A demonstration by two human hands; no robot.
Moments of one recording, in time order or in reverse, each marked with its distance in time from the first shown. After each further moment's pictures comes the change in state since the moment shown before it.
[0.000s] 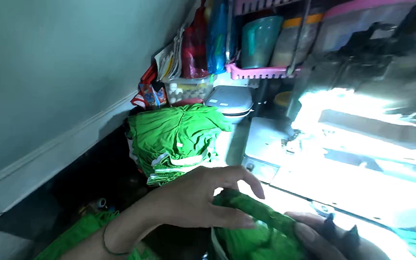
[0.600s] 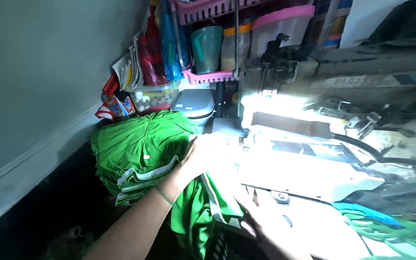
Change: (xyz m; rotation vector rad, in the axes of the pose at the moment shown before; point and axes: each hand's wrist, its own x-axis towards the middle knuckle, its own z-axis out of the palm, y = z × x) left_hand 0.124 -0.082 0.024 0.363 0.407 -0.047; right_hand 0.036 0.090 -0.022 0.064 0.351 0.357
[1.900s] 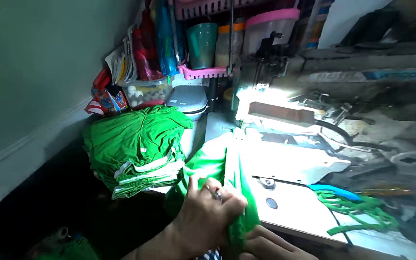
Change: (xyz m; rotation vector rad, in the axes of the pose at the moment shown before) left_hand -0.115 0.015 0.037 0.440 0.119 0.429; right_hand -0.114 -0.057 0.026 -0.598 -0.236 -0.580
